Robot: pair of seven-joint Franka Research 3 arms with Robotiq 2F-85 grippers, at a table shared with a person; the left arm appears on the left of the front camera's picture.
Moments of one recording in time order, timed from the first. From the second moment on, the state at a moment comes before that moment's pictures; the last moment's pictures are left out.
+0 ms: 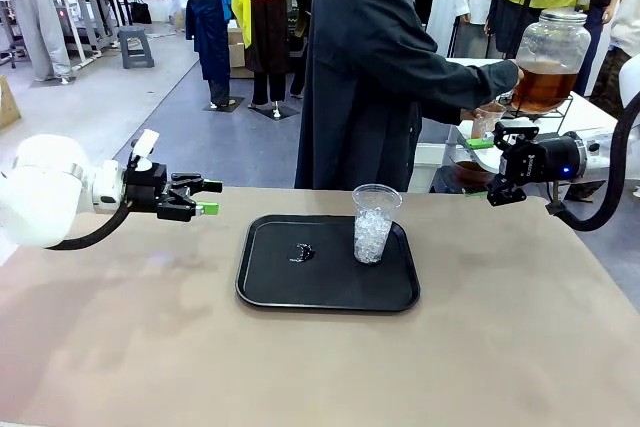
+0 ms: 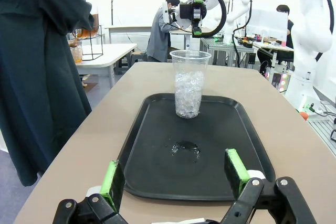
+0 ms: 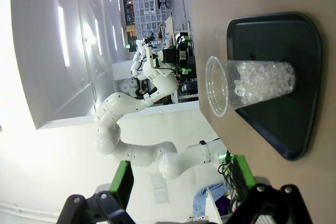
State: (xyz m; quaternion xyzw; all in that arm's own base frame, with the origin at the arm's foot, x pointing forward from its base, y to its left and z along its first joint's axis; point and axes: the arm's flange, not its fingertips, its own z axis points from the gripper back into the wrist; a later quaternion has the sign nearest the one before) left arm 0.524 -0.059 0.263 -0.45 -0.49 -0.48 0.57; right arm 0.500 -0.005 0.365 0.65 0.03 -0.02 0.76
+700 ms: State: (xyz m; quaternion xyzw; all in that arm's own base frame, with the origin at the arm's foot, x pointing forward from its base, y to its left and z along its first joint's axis) left arm 0.524 -0.059 0.263 -0.45 -0.49 -0.48 0.57; right arm 0.500 -0.005 0.365 0.65 0.03 -0.02 0.76
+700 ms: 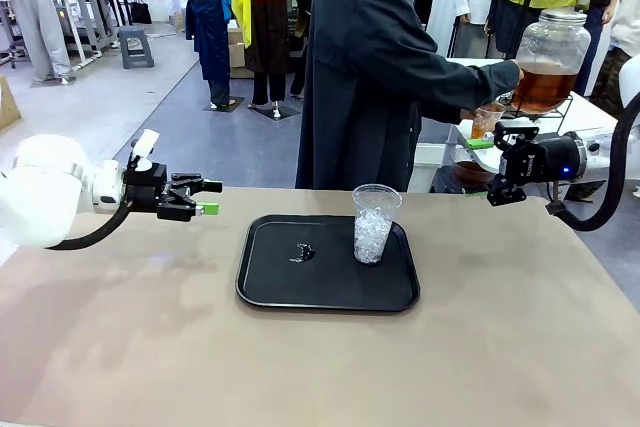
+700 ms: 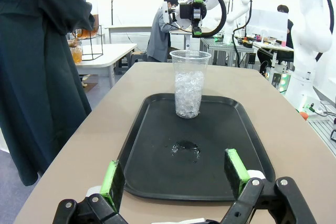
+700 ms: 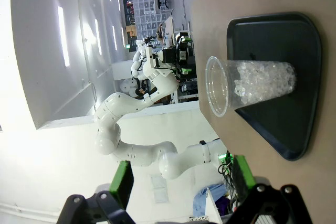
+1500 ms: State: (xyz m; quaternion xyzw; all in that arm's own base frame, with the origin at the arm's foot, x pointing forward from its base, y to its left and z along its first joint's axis) left arm 0.524 -0.059 0.263 -0.45 -0.49 -0.48 0.57; right arm 0.500 -0.005 0.365 0.65 0.03 -0.02 0.76
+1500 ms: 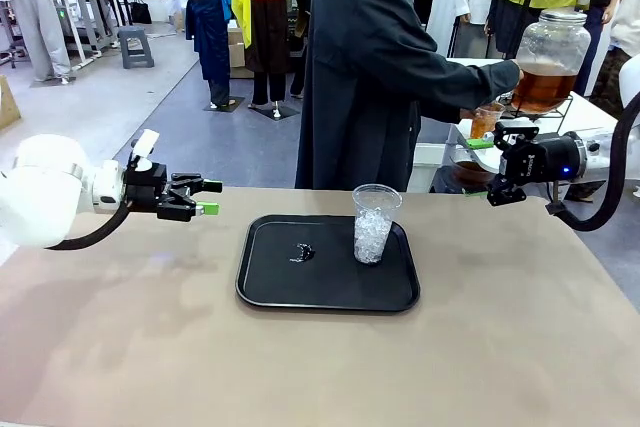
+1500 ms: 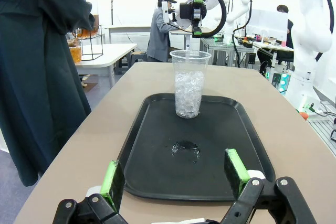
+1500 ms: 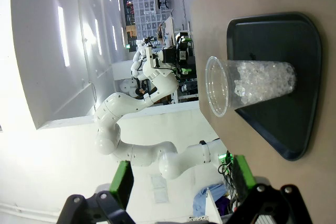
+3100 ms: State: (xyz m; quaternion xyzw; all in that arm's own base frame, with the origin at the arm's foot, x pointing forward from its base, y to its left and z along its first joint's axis) left arm 0.524 -0.059 0.263 -0.45 -0.49 -0.48 0.57; right arm 0.500 -0.005 0.365 0.65 0.03 -0.02 0.76
